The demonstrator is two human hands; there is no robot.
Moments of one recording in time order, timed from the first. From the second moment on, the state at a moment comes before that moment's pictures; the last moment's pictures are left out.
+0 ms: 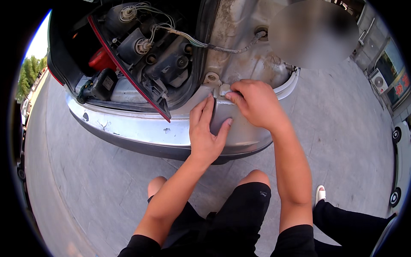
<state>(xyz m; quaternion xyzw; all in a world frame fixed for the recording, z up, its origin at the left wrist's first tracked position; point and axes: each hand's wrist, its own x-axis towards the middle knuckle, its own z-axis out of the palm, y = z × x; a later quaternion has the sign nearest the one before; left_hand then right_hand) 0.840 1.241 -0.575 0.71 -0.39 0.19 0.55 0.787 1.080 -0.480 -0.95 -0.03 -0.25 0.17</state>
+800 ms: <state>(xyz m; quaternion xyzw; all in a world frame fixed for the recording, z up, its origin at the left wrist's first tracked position) 0.841 1.230 -0.576 0.70 -0.34 0.25 0.57 0.781 1.078 -0.474 -0.97 -0.02 -0.21 0.13</state>
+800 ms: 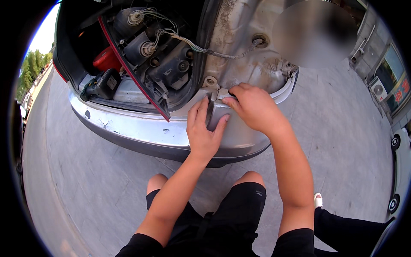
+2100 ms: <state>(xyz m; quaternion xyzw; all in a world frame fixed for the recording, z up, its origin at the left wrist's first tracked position) 0.843 1.227 -0.574 0.71 -0.37 0.24 0.55 0.781 1.095 -0.488 -0.93 0.02 -0.31 0.18</state>
